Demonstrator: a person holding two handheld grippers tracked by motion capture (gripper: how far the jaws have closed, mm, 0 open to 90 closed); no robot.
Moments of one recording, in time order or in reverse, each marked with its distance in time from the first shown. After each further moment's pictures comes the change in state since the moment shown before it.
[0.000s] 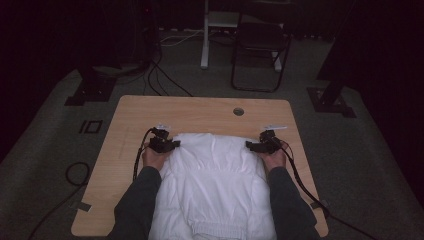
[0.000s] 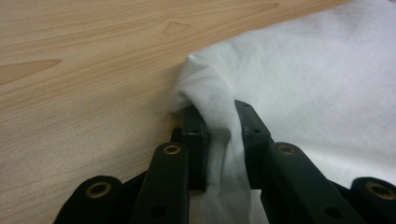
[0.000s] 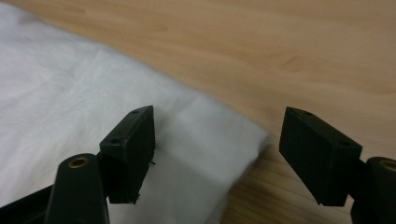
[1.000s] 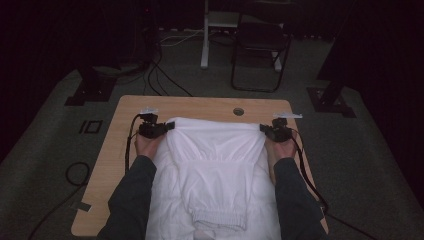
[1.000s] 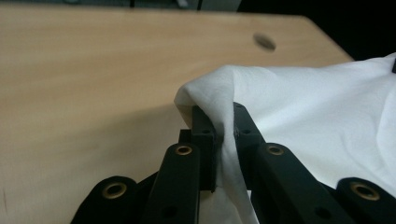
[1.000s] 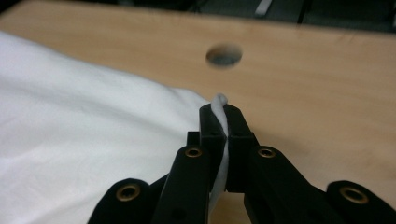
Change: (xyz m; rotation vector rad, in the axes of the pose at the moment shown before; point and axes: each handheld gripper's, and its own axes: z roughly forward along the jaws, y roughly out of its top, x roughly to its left) left arm 0.010 0.049 -0.057 -0.217 -0.082 -0.082; right arm -0.012 0.040 -0.049 -0.147 -0.017 0.029
